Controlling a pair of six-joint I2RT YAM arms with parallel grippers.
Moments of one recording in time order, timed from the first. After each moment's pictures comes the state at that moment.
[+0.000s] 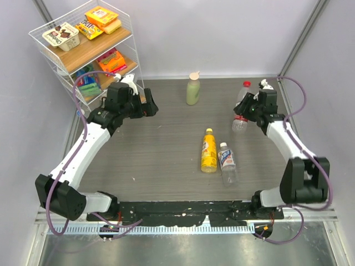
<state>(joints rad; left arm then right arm) -0.37 1.31 1.28 -0.53 0.07 -0.40 0.01 1.48 1.03 -0.23 -0.10 0.41</state>
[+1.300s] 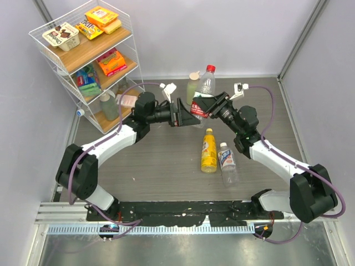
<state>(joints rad) -0.55 1.53 1.06 0.32 0.78 -0.84 0.44 1.27 0.74 0.71 -0.26 1.00</state>
